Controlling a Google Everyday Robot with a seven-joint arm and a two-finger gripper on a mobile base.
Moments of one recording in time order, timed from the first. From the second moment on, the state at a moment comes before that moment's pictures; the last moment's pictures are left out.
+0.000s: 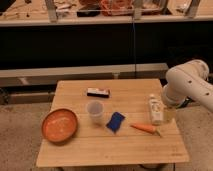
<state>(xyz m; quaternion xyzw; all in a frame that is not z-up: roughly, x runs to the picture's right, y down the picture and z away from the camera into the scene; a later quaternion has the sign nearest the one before) 0.283 0.105 0.685 -0.28 0.02 0.02 0.96</state>
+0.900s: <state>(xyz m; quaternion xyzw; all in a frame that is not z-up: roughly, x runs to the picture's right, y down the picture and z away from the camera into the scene) 0.290 0.114 0.705 -0.28 0.02 -0.04 0.96</state>
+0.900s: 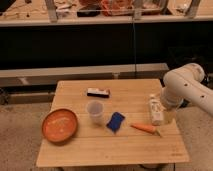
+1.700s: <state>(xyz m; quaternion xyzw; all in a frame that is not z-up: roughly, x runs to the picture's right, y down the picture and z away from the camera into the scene) 0.293 0.109 0.718 -0.28 0.00 -0.14 0.95</state>
